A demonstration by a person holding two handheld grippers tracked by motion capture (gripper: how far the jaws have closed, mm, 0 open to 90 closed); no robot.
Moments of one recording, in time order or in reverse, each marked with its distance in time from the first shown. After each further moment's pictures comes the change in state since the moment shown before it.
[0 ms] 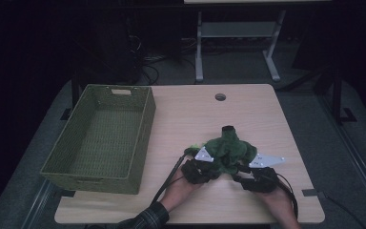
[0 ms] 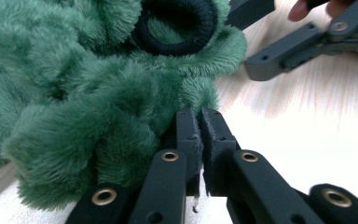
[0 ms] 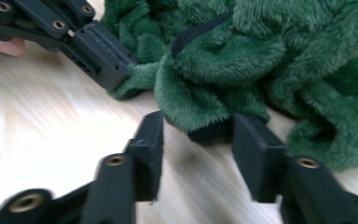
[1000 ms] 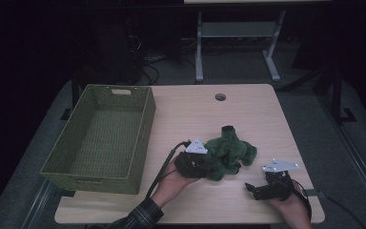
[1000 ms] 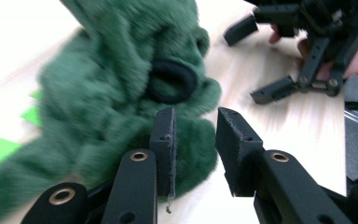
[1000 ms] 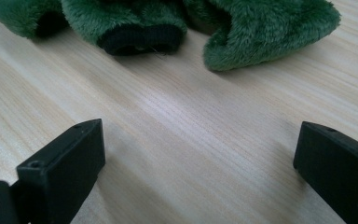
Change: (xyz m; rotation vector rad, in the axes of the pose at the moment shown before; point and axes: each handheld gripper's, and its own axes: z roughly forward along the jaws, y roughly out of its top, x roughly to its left) left arm -0.005 0.019 -0.040 -0.076 -0.011 0.039; right arm -0.019 -0.032 -0.021 0.075 -0.161 0.058
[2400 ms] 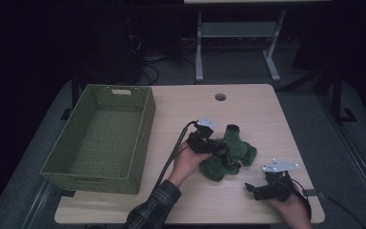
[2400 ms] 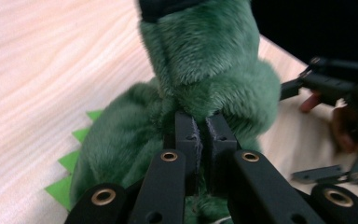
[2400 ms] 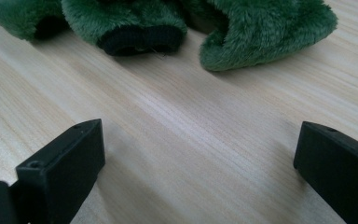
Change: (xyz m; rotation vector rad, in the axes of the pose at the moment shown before) left arm 0.046 0.049 0.037 -0.005 0.022 -0.155; right arm 0.000 0.000 0.000 0.001 0.001 0.003
